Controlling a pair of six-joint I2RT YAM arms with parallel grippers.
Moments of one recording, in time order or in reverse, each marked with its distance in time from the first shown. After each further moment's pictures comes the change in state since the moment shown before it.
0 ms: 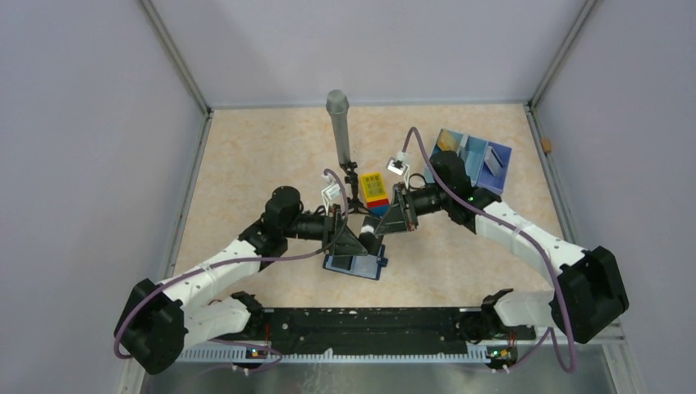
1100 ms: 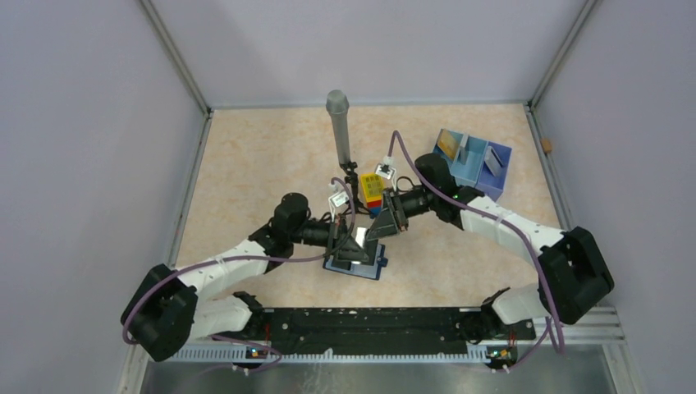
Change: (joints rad) left arm -0.027 0.087 -0.051 0.108 0.006 -0.047; right arm 0.045 0.103 0.008 0.043 -0.037 0.028
